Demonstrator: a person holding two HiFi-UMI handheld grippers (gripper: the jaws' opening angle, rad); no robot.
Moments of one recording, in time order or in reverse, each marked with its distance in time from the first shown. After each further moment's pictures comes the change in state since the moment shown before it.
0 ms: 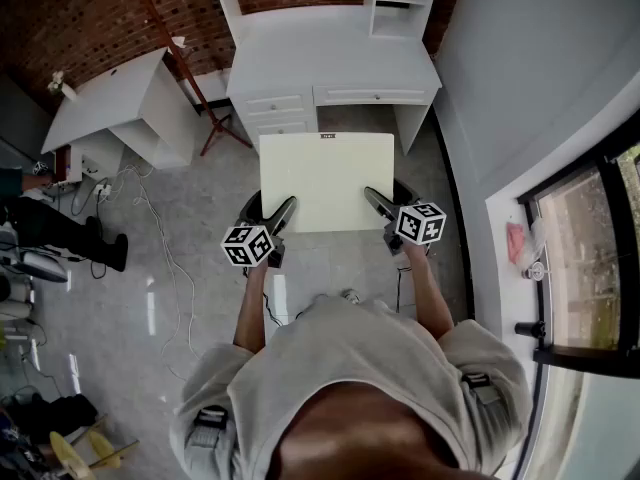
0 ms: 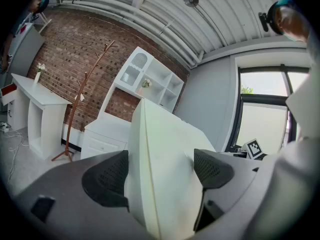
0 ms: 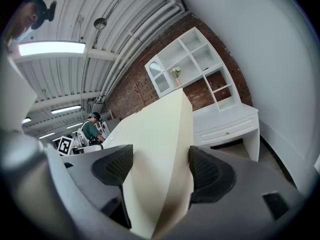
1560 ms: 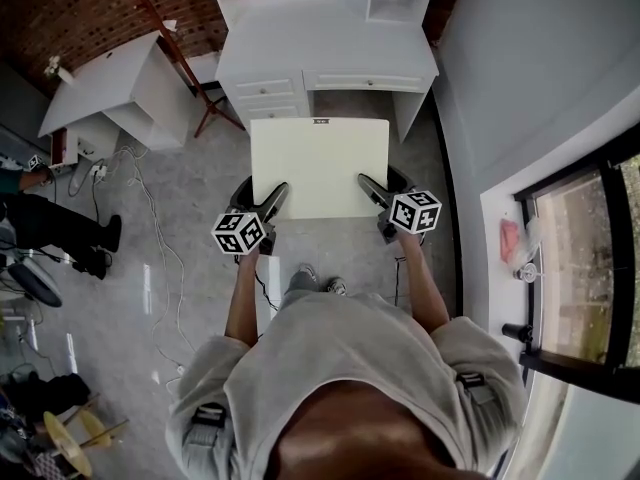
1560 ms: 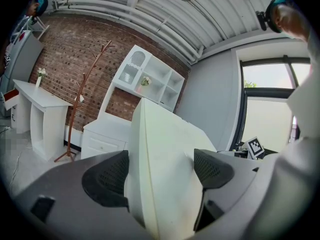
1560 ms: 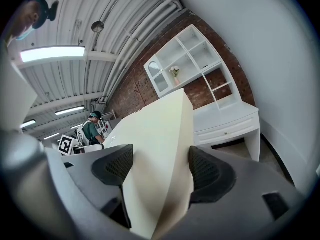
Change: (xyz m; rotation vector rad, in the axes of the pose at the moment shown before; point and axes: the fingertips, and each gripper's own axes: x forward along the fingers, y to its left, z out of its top) left arm 0.043 -0.029 -0.011 0.026 0.009 0.052; right arm -0.008 -0.055 0.009 0.001 0.019 0.046
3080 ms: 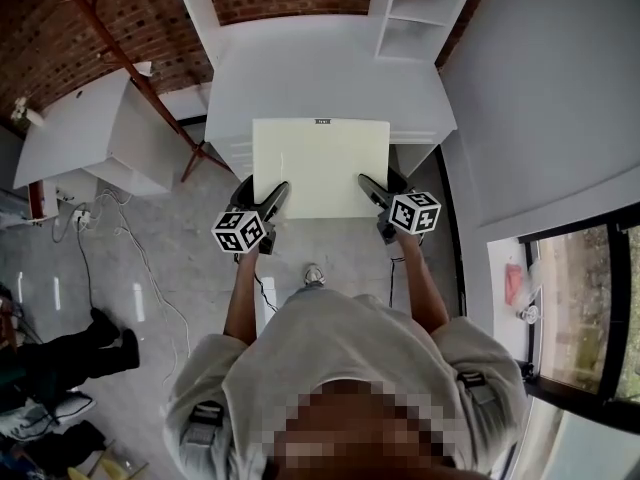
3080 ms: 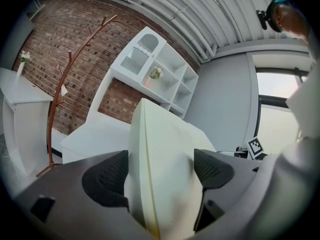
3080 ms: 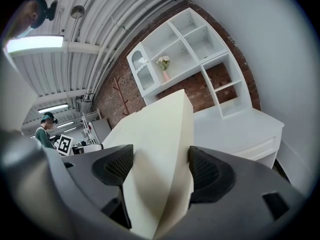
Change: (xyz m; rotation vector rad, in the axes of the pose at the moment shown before) left arm 0.259 0.207 0.125 -0.031 0.024 -0.086; right arm 0.278 -0.122 0.139 -0.005 0.003 -0.104
